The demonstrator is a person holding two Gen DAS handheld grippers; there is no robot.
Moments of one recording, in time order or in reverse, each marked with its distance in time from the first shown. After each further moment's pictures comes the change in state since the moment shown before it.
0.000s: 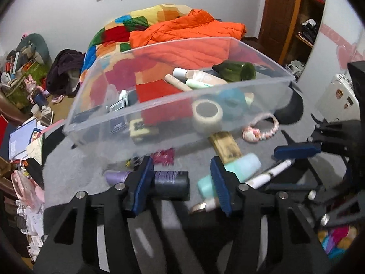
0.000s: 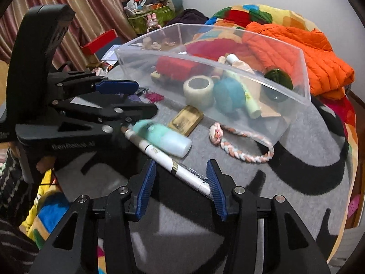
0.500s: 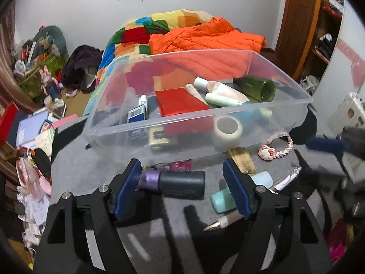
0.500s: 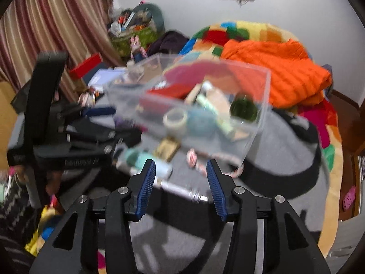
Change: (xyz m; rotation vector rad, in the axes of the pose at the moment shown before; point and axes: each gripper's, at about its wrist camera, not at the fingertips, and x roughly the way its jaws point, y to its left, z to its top) left arm 0.004 0.008 0.012 -0.091 -0.039 0.085; right arm -0.026 -0.007 0.013 0.072 -0.112 -0.090
